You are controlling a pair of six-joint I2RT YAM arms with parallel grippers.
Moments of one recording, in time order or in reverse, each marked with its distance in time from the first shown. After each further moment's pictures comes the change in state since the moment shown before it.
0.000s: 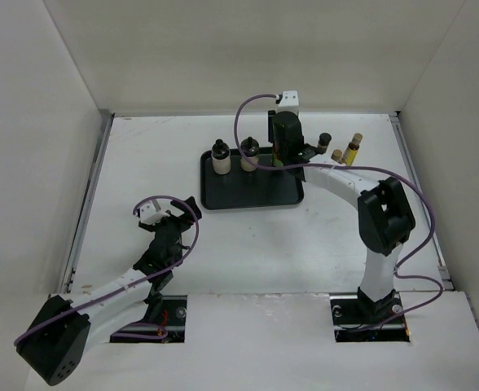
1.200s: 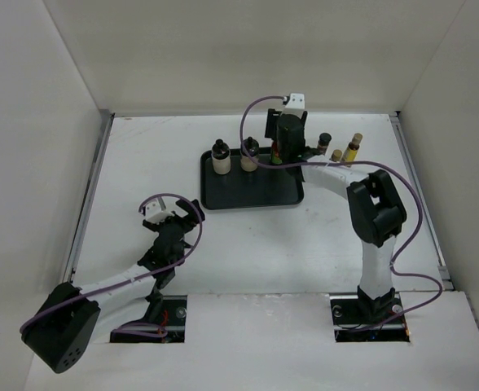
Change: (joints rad) left arm 0.007 0.111 0.000 0.045 0.046 0.000; right arm -0.054 0.125 -0.015 0.223 -0.022 0.066
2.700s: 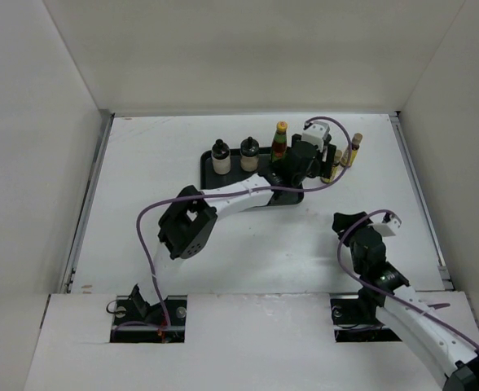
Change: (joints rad) left arm -0.329 1.172 1.611 -0.469 0.452 0.365; right arm -0.087 -1.564 -1.375 -0.350 -0.023 0.815
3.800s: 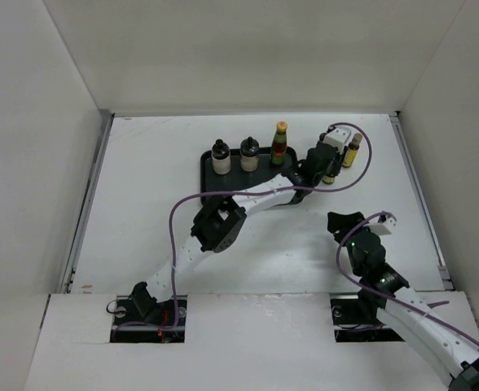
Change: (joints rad) left arm -0.018 0.414 0.494 -0.057 -0.005 0.120; right arm 0.082 -0.027 -0.014 0.051 -0.008 -0.019
